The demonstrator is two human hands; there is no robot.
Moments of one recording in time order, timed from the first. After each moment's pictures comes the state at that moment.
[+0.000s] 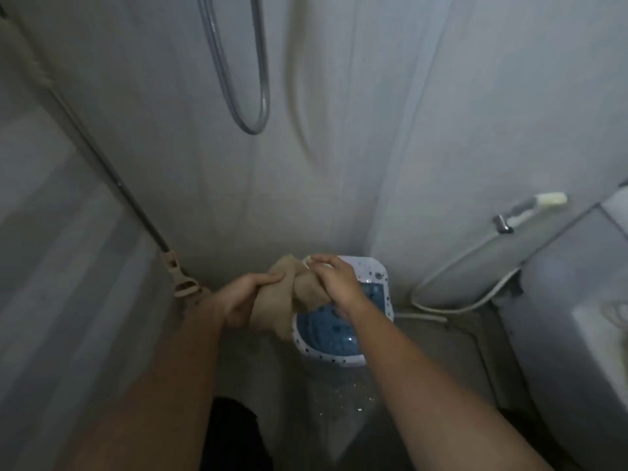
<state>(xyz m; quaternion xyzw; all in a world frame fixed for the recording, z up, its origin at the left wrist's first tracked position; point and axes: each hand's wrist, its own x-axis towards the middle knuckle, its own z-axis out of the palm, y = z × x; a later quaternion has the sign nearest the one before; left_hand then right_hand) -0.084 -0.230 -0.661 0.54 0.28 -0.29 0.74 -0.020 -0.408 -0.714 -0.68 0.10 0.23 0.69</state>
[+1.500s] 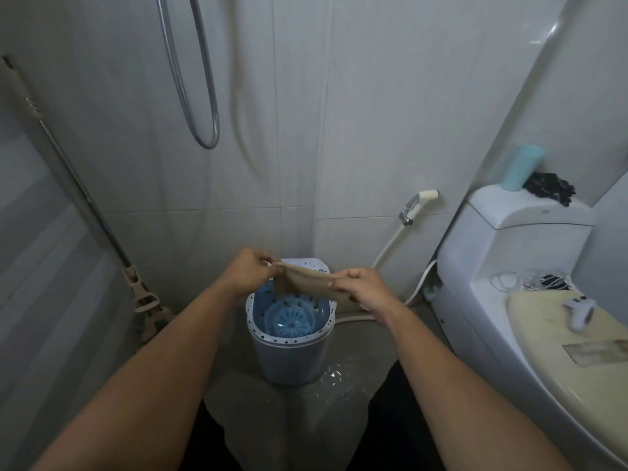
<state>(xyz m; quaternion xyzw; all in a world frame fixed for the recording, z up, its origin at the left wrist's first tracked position) -0.142 -0.332 -0.623 0.87 0.05 -0.06 0.49 -0.138 -0.584 -0.655 -0.76 0.03 0.15 0.63</state>
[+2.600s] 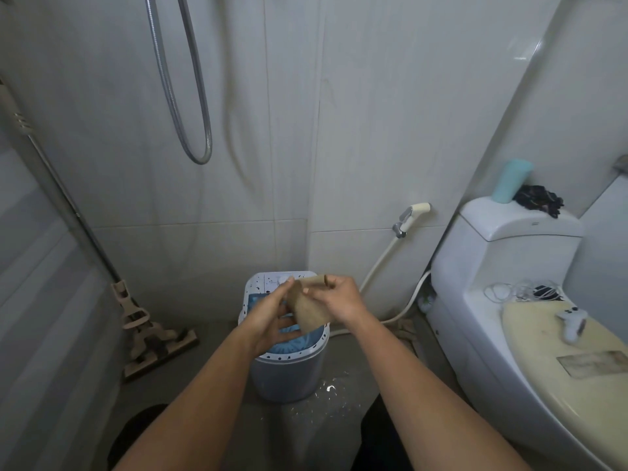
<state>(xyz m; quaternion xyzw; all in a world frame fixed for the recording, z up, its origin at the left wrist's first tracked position) -0.167 -0.388 -0.657 0.55 0.18 -0.23 0.78 -0.124 -0.550 -0.664 -0.75 0.02 0.12 0.65</state>
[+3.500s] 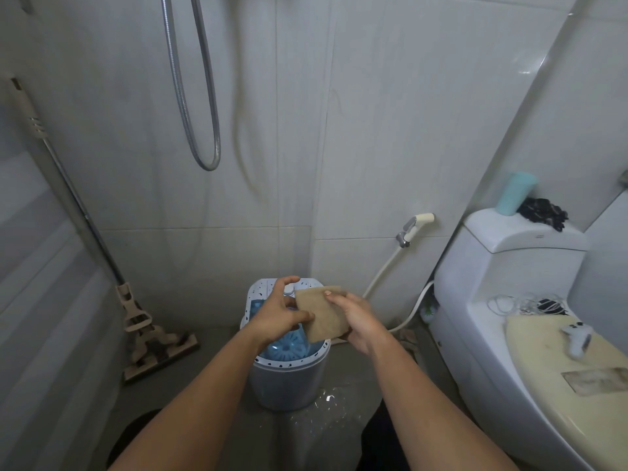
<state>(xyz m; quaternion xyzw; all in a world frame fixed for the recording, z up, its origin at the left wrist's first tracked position) -0.158 -0.387 -0.654 0.73 0.06 -0.14 0.66 -0.130 -0.568 -0.676 -0.63 0.14 0.18 0.74</state>
